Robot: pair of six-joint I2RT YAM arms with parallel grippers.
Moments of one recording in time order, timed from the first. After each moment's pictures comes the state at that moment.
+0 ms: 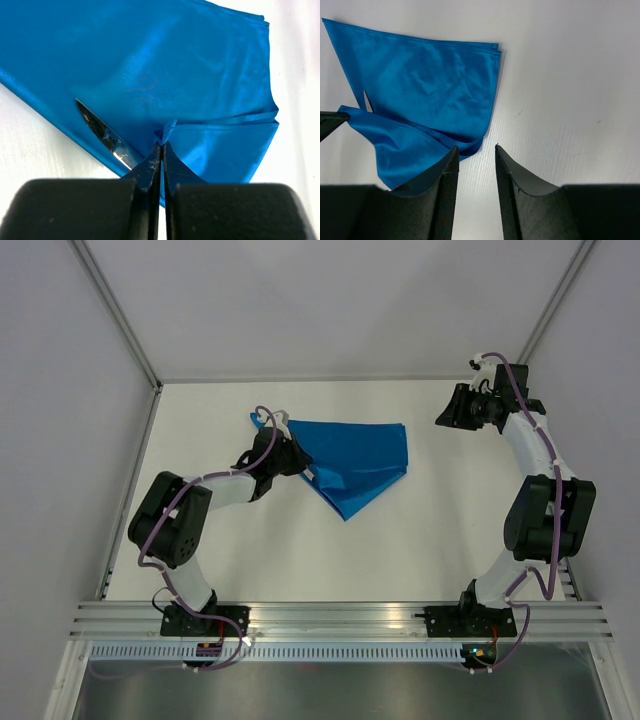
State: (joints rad) left arm -0.46 1.75 0.90 0.34 0.08 -0.62; right arm -0.14 1.73 1.46 -0.53 -0.53 0.08
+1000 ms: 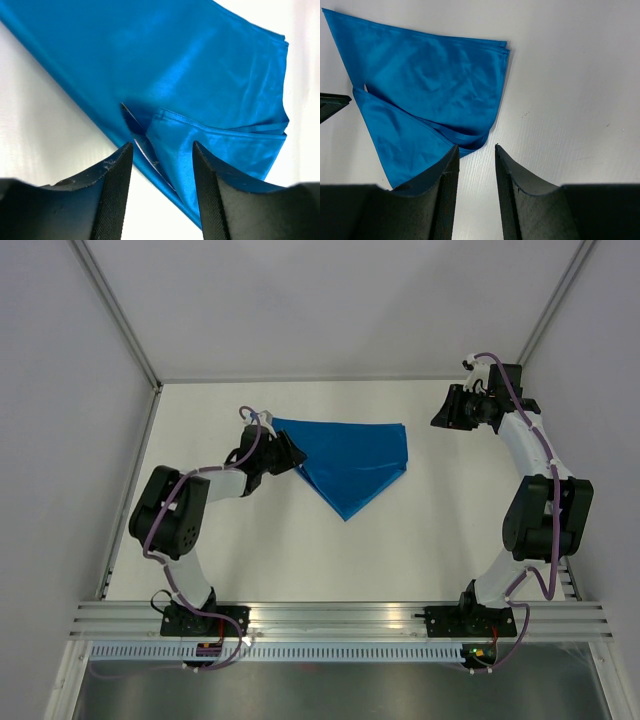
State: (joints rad) left arm -0.35 1.80 0.90 0.35 0.16 -0.67; right arm -0.11 1.73 1.46 -0.53 -0.52 0.07
